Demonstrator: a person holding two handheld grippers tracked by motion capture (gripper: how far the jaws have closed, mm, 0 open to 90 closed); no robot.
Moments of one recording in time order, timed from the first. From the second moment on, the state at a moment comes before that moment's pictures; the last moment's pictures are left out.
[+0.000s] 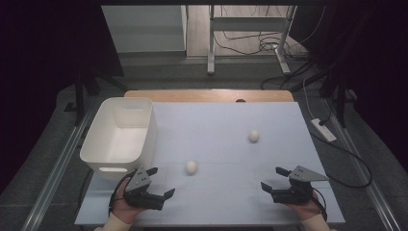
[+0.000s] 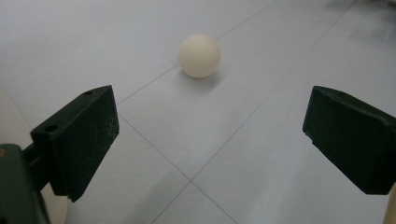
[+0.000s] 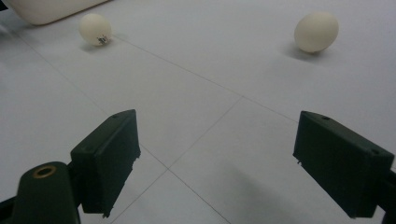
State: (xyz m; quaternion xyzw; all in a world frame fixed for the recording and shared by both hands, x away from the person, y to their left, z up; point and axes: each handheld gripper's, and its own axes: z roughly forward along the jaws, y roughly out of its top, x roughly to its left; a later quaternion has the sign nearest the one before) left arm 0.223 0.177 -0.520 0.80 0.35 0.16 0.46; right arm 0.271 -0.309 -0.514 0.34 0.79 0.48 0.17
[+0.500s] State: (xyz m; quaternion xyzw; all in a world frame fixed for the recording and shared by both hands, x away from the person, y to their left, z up) left arm 0.222 0.176 -0.520 0.80 0.35 0.16 0.46; right arm 0.271 -0.309 -0.514 0.34 0.79 0.48 0.17
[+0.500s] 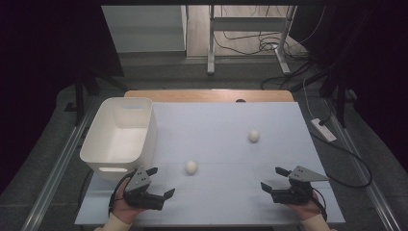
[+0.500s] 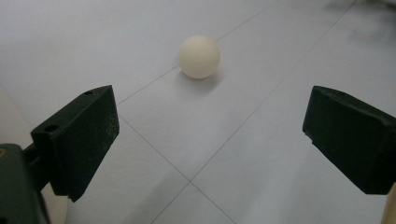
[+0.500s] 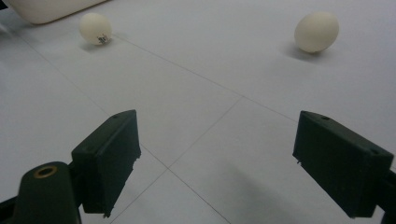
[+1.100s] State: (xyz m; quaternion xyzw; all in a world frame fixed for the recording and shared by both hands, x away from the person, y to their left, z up) left arm 0.222 0.172 -0.513 0.80 0.35 0.15 0.46; right arm 0.272 -0.309 -0.515 0.34 0.79 0.48 0.17
